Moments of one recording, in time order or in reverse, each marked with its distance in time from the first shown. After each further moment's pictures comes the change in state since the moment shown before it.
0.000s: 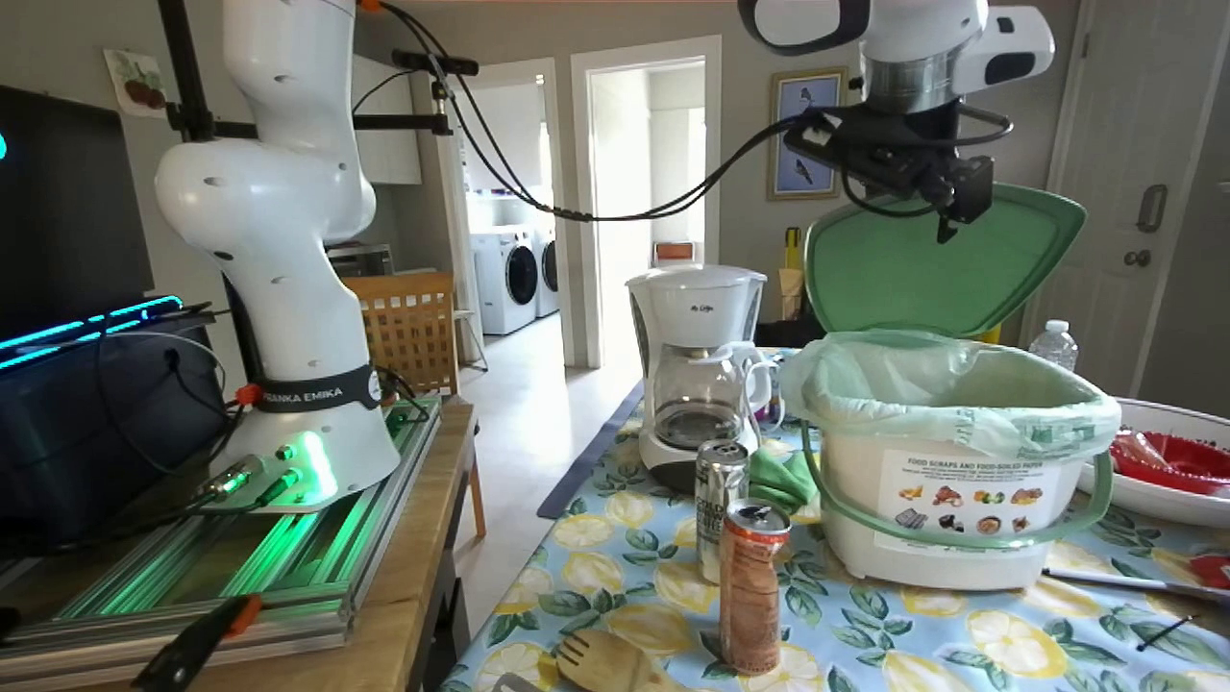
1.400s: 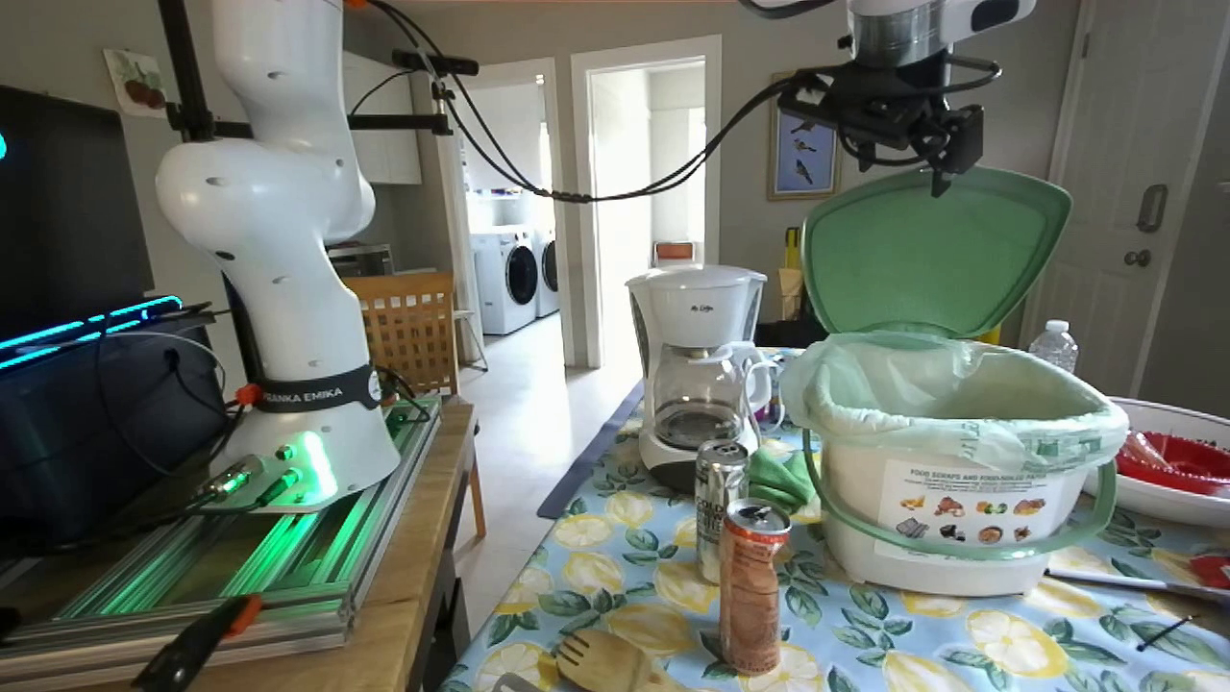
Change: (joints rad) arm 0.016 -0.068 0.022 -0.001 0.000 0.000 0.005
